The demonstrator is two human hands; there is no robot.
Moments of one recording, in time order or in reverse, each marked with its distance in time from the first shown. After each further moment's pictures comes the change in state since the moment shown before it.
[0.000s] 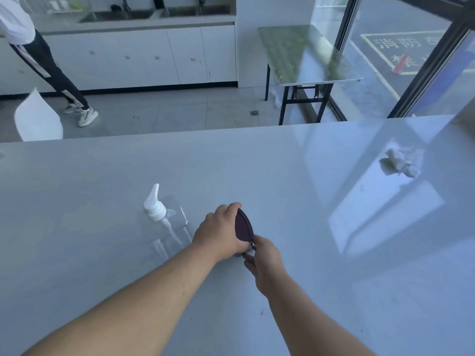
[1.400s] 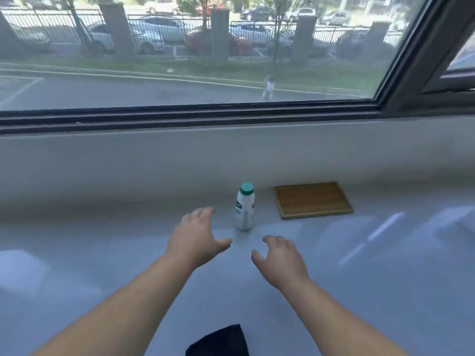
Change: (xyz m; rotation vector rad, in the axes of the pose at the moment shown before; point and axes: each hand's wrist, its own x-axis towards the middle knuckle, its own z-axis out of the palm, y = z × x) left_hand -0.511 0.794 0.455 0.421 -0.456 1.398; right_hand -0.527 0.325 -0.844 -0.345 1.410 0.168
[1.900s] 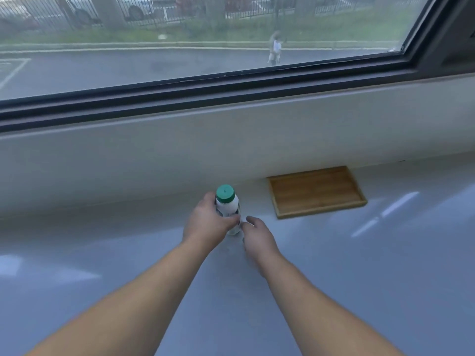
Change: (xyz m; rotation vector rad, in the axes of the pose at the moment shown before) left_hand 0.122 0.059 0.069 -0.453 0.024 -0.199; right_hand 0.124 -0.002 0.023 1.002 -0.260 0.410
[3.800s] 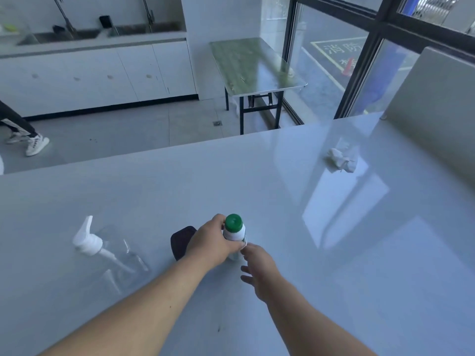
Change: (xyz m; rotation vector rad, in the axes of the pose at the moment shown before) left_hand -0.727 -0.719 -0.431 -0.352 0.810 -0.950; right_hand -0.616 0.374 0.759 -0.867 -1.108 0.051
